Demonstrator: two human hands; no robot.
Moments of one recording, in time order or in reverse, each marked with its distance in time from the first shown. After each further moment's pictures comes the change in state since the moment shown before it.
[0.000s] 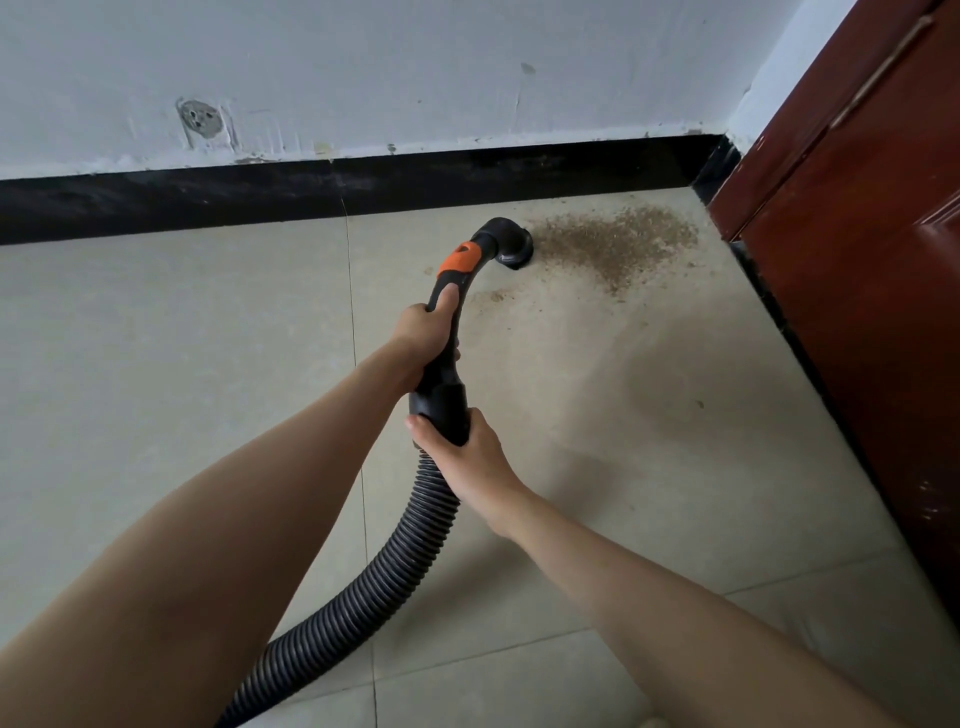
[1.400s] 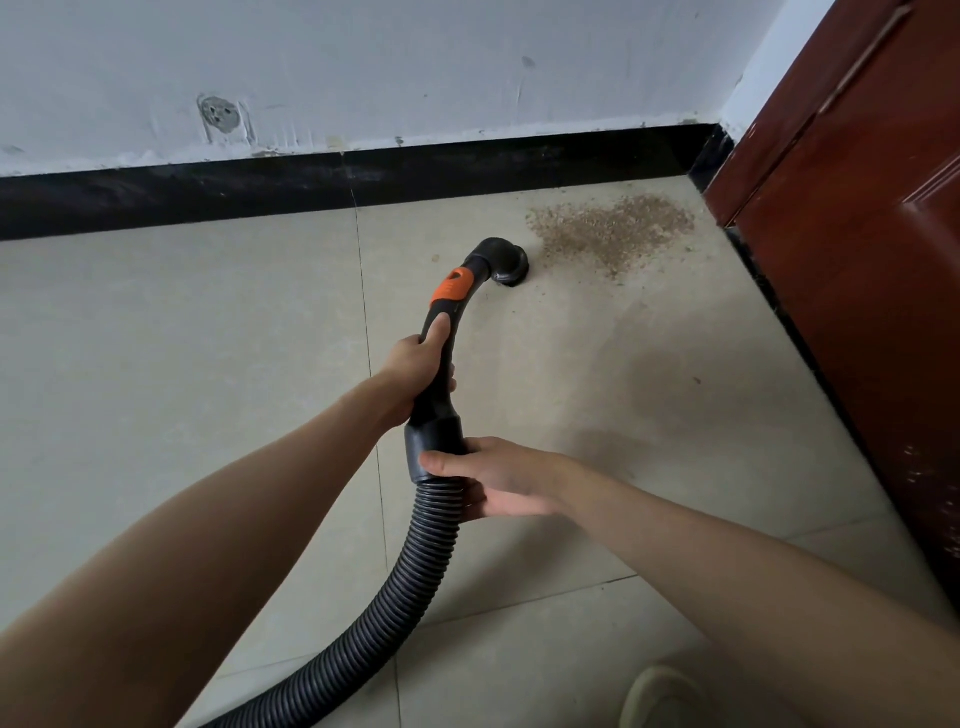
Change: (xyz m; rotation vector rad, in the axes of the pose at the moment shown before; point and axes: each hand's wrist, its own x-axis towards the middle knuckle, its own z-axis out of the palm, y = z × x) left_hand -0.046 -0.039 -0.014 -0.147 -0.081 -0.062; right_hand -0.031 -0.005 -0.025 0.171 -0.644 0.365
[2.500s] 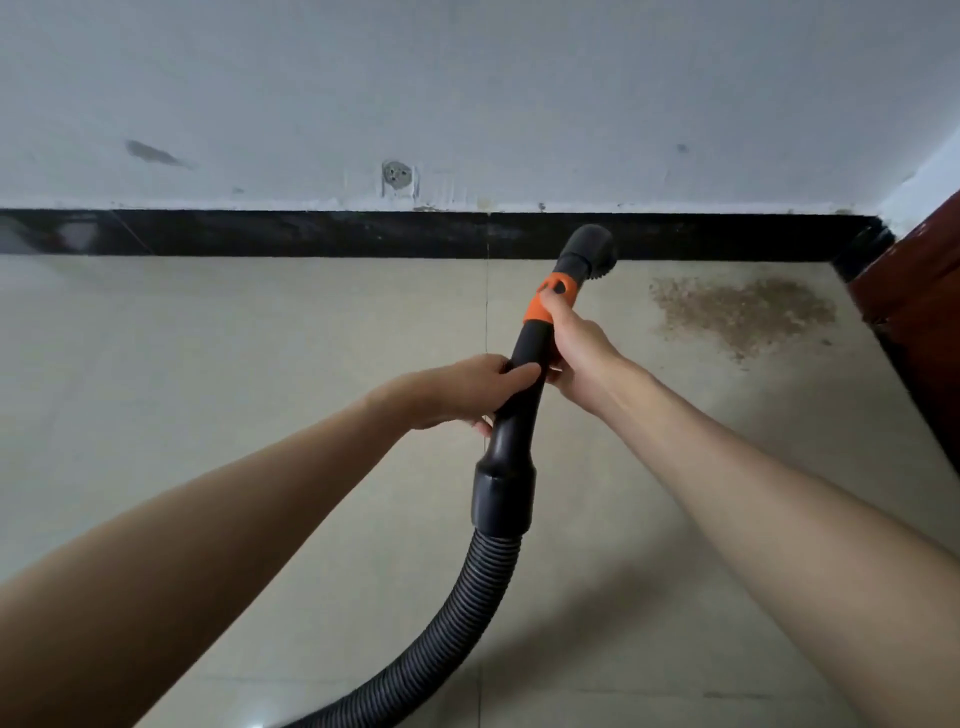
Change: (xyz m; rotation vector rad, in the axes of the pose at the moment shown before) left_hand -0.057 0.068 -0.087 0.591 -0.265 0.077; right_hand 0.057 -0.157 0.036 0.020 0.665 -0.332
